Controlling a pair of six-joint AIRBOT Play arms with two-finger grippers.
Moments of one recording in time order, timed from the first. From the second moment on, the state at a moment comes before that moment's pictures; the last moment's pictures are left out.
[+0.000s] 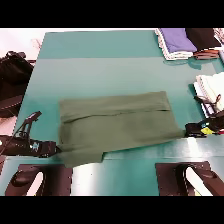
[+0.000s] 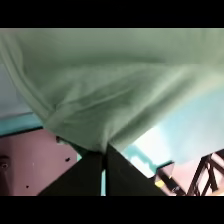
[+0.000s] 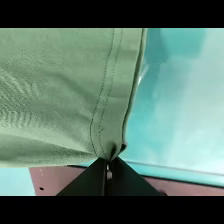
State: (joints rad) left arm 0.04 -0.40 0.53 1.07 -1.58 -1.64; right arm -0.25 -0.80 0.75 -1.43 1.59 1.39
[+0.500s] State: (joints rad) left arm 0.04 -0.90 0.85 1.07 -1.25 -1.50; right arm -0.10 -1.12 1.09 -1.46 1.46 1.43
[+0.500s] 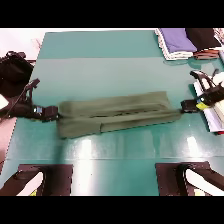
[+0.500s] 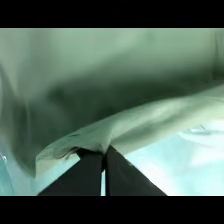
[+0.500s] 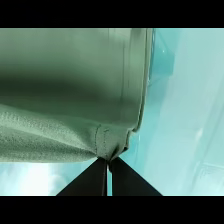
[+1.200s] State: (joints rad) left arm 0.04 -1.16 1.02 1.04 -1.04 -1.49; right arm -0.26 -1.54 1.39 -1.13 1.39 1.32
